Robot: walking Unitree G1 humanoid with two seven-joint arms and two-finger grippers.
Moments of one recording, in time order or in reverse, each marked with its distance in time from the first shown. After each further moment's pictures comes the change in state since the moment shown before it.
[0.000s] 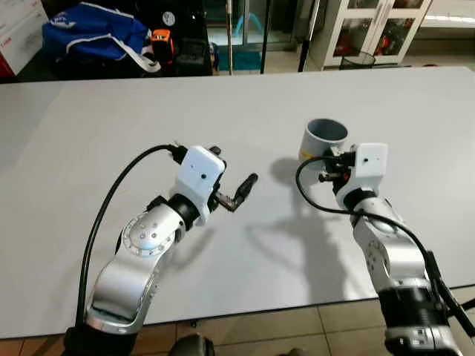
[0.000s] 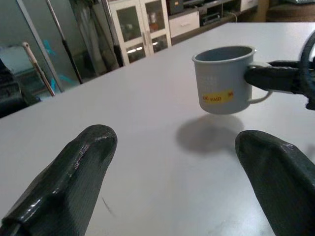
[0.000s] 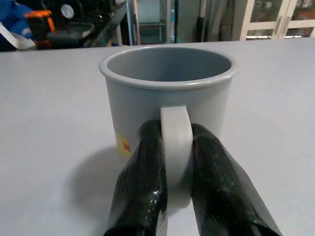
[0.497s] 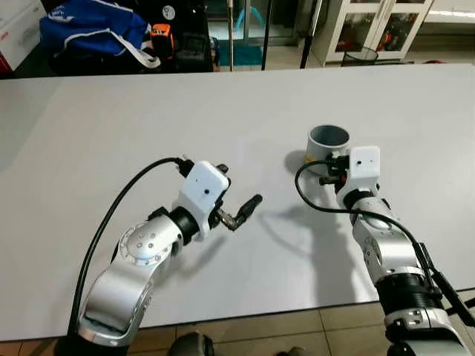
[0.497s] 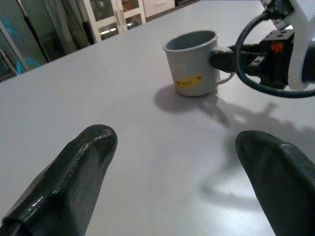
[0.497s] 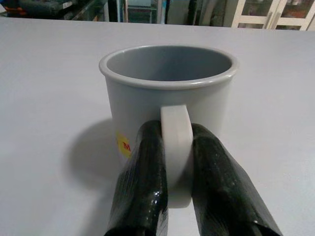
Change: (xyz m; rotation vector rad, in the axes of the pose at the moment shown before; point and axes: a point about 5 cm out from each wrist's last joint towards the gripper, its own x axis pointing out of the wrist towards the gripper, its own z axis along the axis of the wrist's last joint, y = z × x) left arm -0.010 -0.011 -0.010 -0.012 0.067 -0.114; right arm 0.010 -0.008 -0.016 -0.079 0.039 -0.027
